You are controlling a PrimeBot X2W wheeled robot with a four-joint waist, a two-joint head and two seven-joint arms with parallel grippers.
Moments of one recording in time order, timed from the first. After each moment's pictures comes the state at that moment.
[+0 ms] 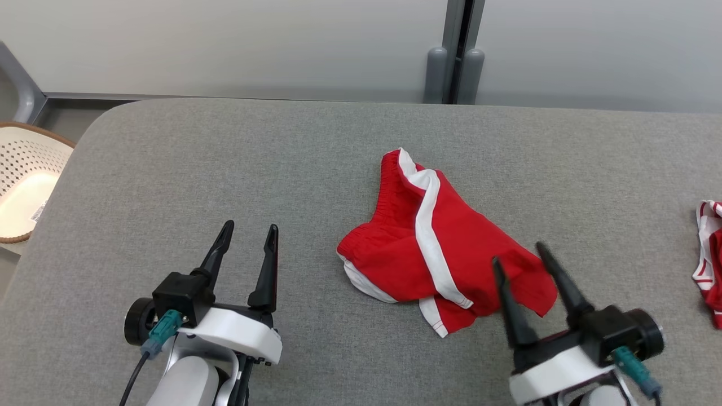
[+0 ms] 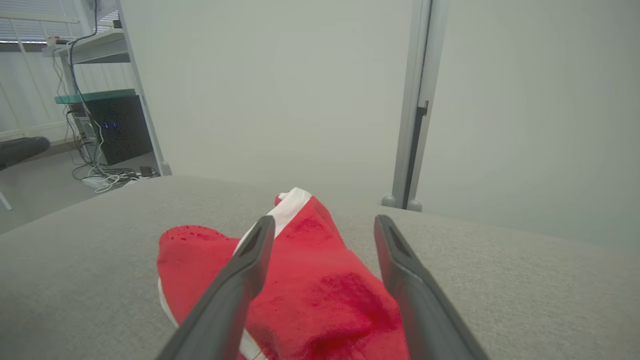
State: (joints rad) left arm -0.23 0.13 -0.34 0.29 -0.38 0.05 -0.26; right arm -0.12 -0.07 0.19 0.22 0.07 0.13 -0.26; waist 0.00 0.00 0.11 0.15
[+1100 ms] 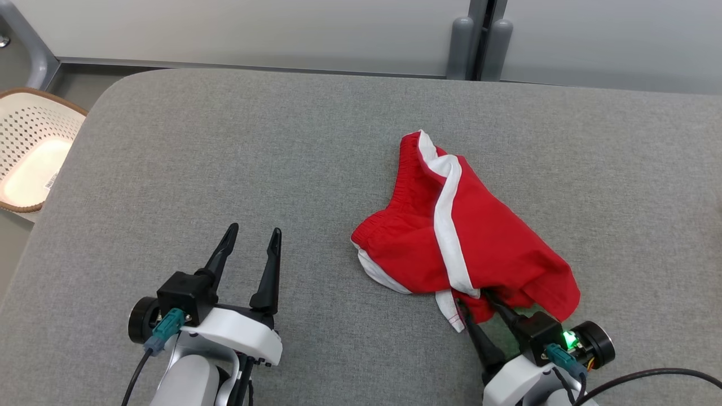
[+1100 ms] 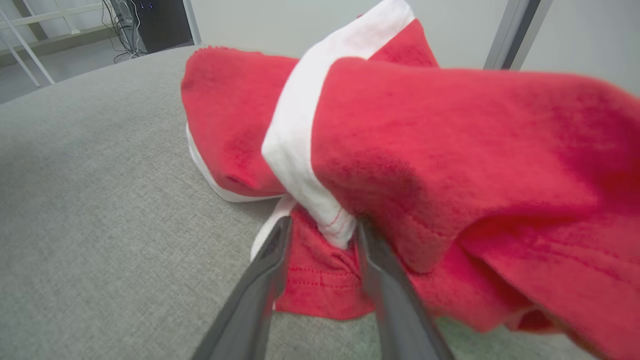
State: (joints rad) left arm -0.23 0.05 -0.22 0.37 -0.26 -0.06 -0.26; right arm -0.23 -0.08 0.39 0.57 0.04 0.13 -0.25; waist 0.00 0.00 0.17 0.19
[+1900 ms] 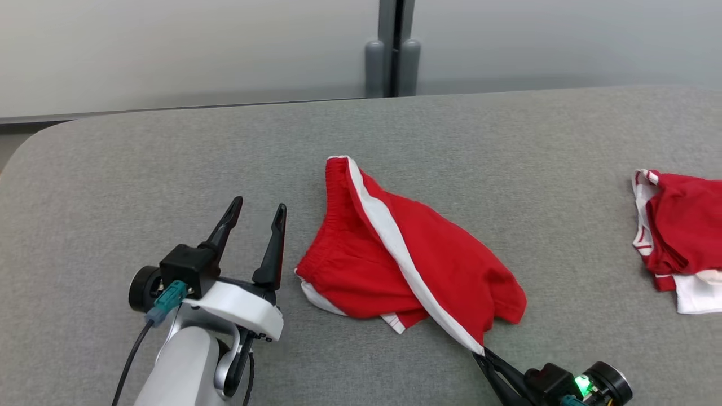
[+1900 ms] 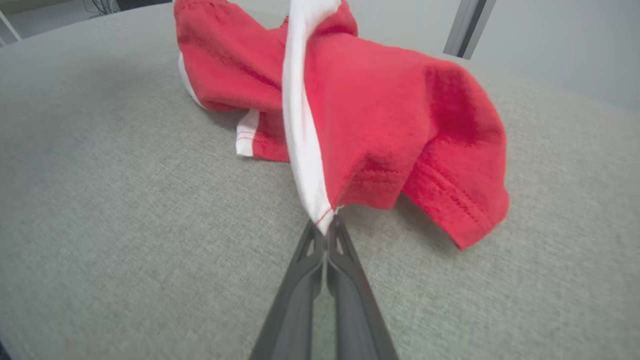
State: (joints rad) left arm -0.30 0.05 -0.21 0.39 -0.23 -0.10 -0.26; right arm -0.09 -0.24 0.55 0.41 0.14 0.13 -0.21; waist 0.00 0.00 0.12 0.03
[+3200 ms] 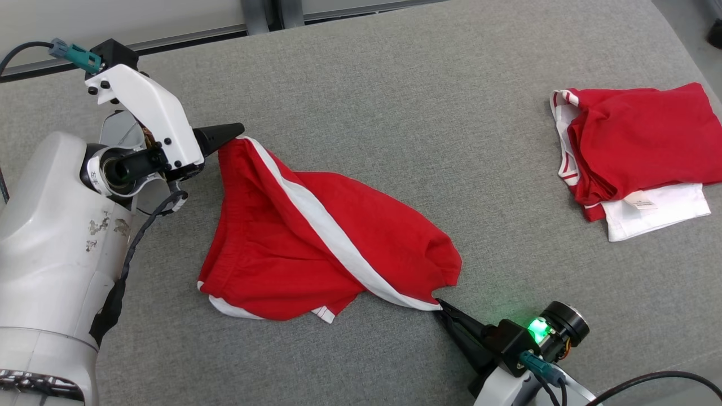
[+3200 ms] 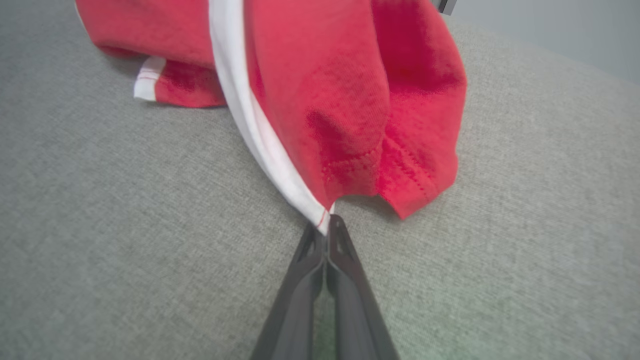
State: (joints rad) left arm -0.98 0.25 -0.37 0.85 -1.02 -0.04 0.77; right arm -0.32 -0.23 0.72 0.53 0.12 0.13 -0.26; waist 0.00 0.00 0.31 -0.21
